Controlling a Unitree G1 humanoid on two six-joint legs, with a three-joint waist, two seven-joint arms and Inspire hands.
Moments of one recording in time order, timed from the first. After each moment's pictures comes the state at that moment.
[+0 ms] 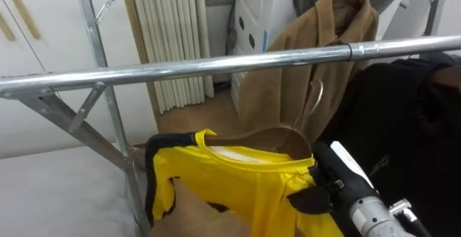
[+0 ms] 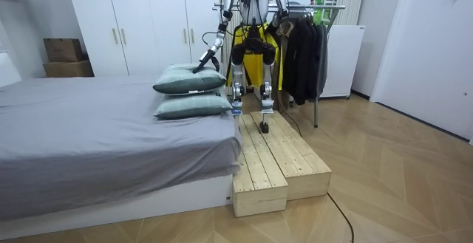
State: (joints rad) left arm 0.22 0.23 0.27 1.23 0.08 0.39 0.43; right arm 0.00 -0.31 0.13 -0.06 -0.32 0.17 0.15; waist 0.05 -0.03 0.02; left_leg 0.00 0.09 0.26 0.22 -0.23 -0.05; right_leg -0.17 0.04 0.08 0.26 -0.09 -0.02
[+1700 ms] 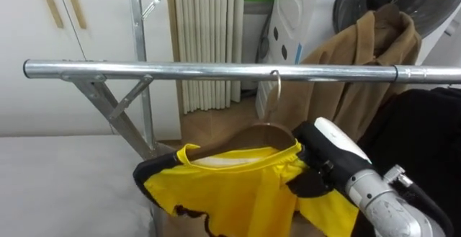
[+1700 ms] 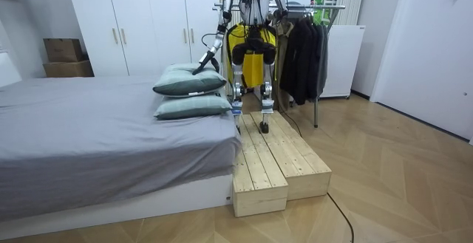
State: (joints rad) left arm 0.19 0.29 0.23 1.22 0.13 0.37 0.38; right arm -0.12 -0.35 0.15 -0.09 -0.50 0.18 0.31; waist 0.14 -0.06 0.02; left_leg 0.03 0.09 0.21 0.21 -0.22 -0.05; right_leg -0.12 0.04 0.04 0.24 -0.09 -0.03
